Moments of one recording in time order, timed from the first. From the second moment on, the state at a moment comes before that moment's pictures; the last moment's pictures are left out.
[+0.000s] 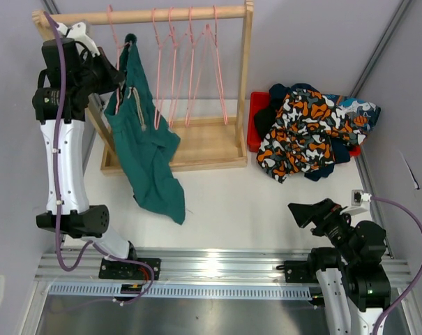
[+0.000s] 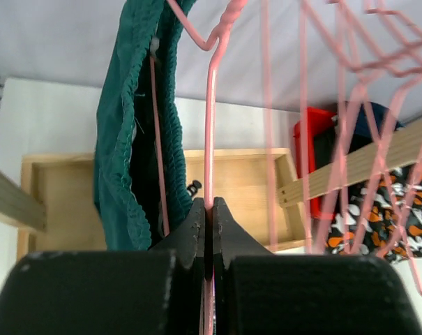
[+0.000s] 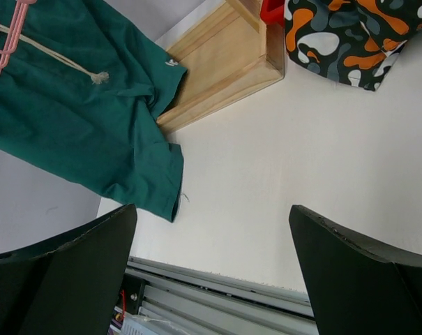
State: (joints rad) left arm 0.05 1.61 2.23 -0.97 0.22 -0.27; right arm 0.03 0.06 0.71 -0.87 -0.37 0.71
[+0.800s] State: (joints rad) left arm -0.04 0.64 1.45 -0.76 0.45 -0.25; right arm 0.04 0.15 0.78 -0.72 -0.45 0.71
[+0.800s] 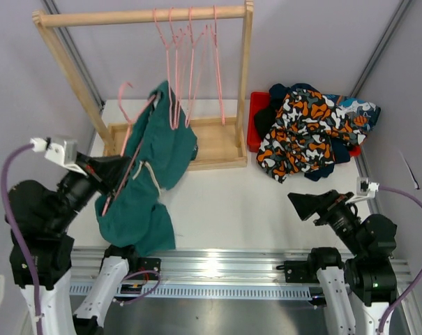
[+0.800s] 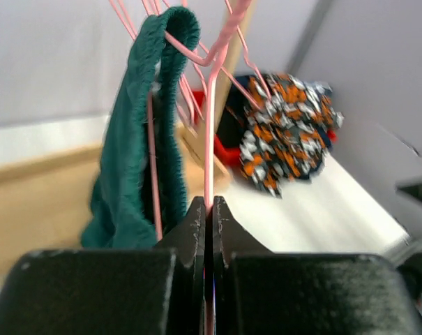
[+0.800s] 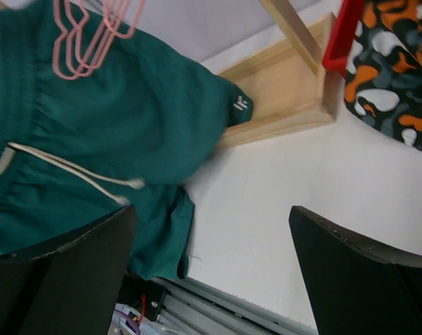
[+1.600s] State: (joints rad) left arm -0.35 0.77 1.55 -0.65 0.92 -0.38; right arm 0.10 0.61 0.93 -0.24 -0.62 0.70
